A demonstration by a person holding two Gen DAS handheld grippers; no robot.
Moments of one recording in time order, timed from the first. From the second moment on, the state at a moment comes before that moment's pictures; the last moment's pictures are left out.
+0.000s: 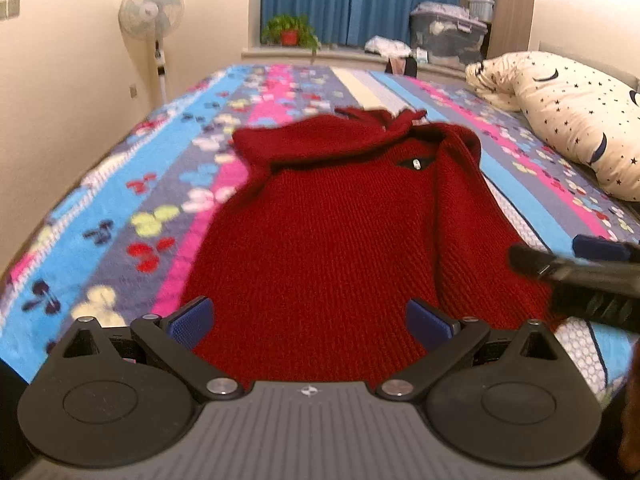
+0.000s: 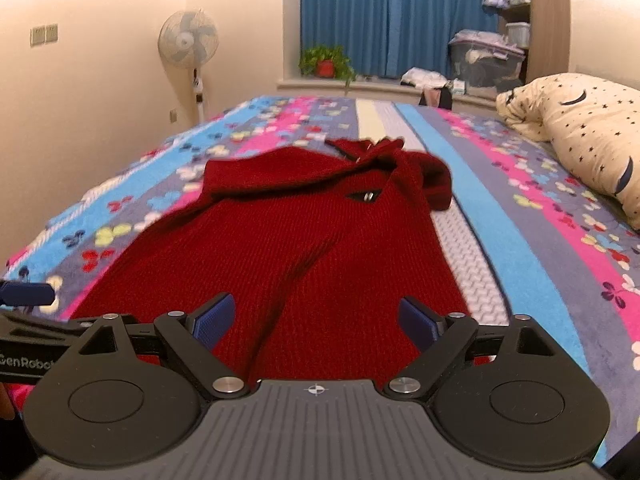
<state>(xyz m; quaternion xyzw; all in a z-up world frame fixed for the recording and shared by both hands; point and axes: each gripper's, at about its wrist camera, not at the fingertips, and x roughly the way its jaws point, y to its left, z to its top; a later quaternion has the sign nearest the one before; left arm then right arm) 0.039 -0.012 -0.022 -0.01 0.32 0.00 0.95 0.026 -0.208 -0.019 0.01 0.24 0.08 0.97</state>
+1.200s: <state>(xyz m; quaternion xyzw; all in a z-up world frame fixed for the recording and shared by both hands) 0.227 0.123 -0.082 -0.01 0.50 -0.08 0.86 0.216 -0.327 -0.088 0.10 0.47 0.12 0.87</state>
